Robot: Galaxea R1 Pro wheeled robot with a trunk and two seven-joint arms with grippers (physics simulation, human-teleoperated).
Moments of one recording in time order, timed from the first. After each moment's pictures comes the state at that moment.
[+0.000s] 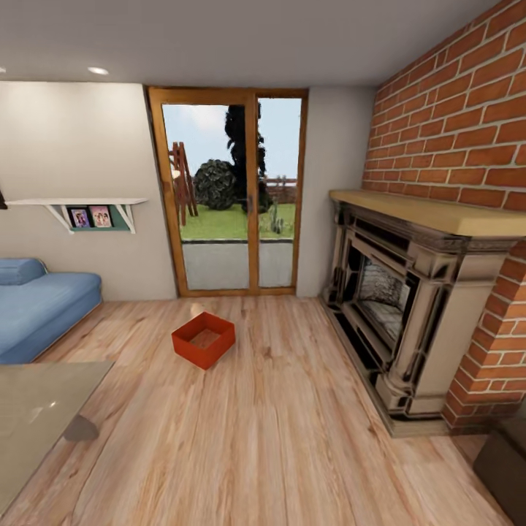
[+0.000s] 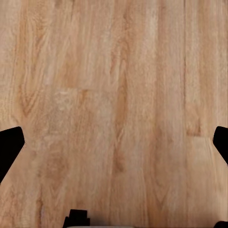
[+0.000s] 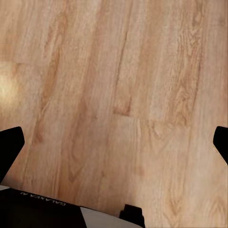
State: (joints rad) left arm -0.21 0.03 0.07 -0.26 0.12 -0.19 -0.13; right arm -0.35 0.01 -0.06 -0.08 0.21 -0.18 0.15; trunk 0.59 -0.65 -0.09
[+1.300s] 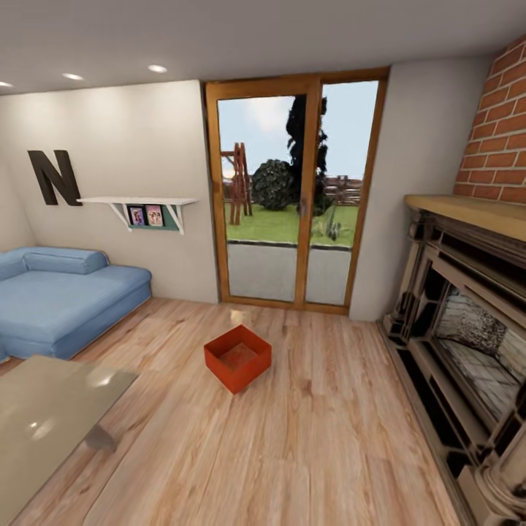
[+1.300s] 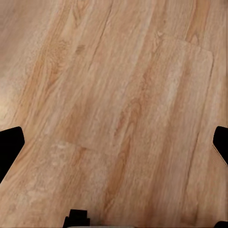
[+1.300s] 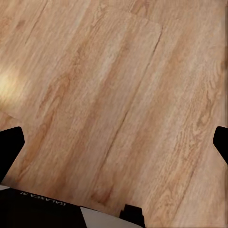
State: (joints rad) left arm -0.21 0.03 0.07 -0.26 0.12 -0.19 -0.13; right arm -0.35 0.01 -0.06 -0.08 0.21 -0.18 0.15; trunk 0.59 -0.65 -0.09
